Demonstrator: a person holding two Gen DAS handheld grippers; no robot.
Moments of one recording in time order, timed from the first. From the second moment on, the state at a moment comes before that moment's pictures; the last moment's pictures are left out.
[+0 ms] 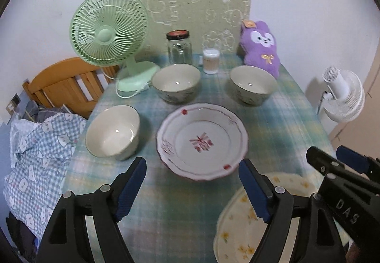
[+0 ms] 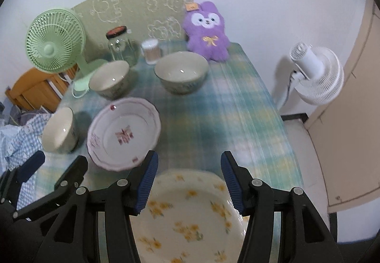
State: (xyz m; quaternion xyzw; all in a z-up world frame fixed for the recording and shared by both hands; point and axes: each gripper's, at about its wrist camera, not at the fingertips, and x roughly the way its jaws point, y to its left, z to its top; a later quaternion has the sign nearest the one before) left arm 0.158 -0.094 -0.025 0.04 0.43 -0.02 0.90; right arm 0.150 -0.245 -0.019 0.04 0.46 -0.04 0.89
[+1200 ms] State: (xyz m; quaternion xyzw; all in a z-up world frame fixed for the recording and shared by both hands) left arm 0.272 -0.062 -0.137 -0.01 0.52 0.11 0.85; right arm 0.308 -0.195 -0.133 -0.01 0.53 0.06 0.85
